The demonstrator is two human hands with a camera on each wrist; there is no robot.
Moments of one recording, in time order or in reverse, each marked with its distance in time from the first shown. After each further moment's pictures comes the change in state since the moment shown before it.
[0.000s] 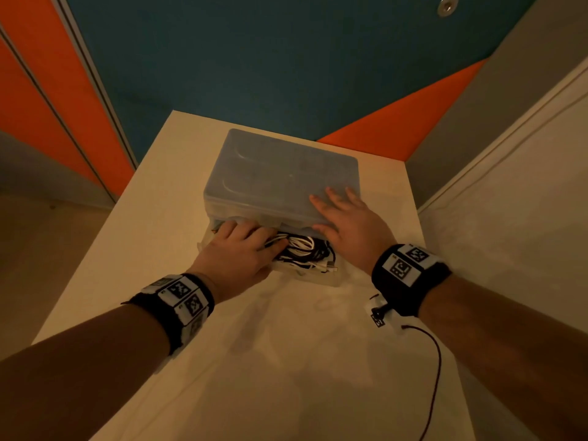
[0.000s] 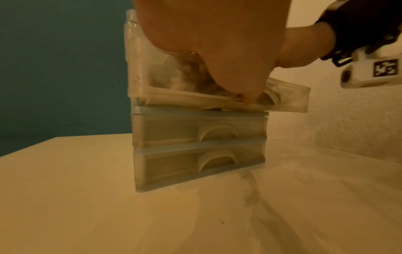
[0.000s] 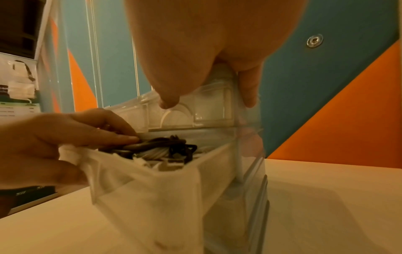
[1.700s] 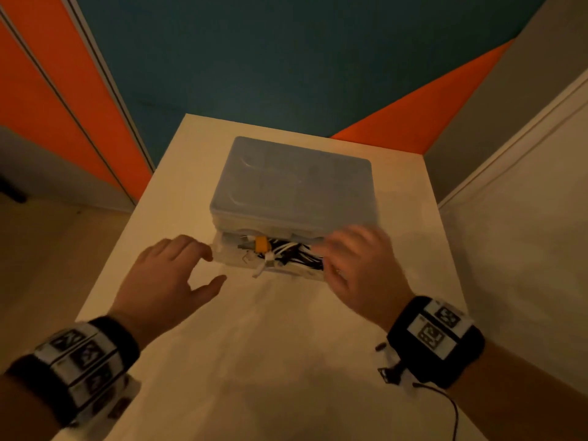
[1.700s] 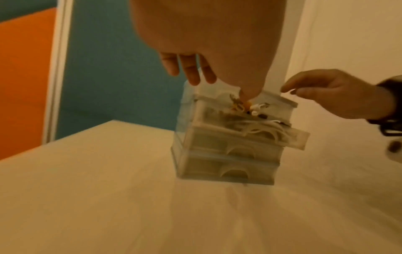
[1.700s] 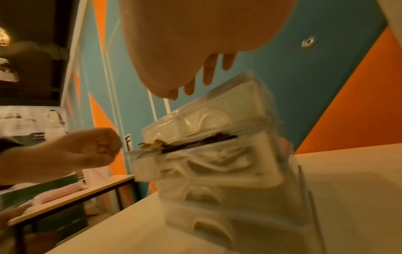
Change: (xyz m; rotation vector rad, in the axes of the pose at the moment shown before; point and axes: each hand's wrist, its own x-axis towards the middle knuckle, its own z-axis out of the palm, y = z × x) left_hand -0.088 -0.036 -0.049 -0.197 -0.012 -0.407; right_hand -0.054 -0.040 0.020 0.036 0.511 -0.260
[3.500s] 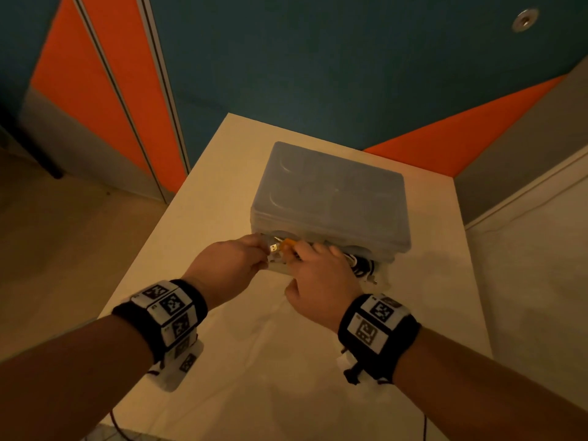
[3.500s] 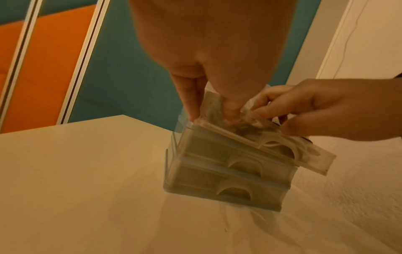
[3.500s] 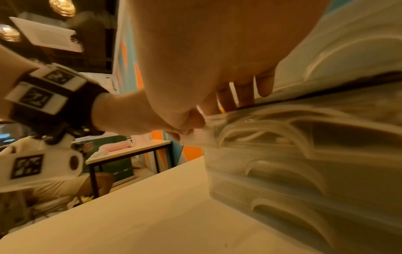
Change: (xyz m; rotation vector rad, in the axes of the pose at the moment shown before) left_hand 0.021 -0.012 0.022 -0.198 -0.091 0.064; right_hand 0.053 -0.090 0.051 -0.097 -0.446 0.030
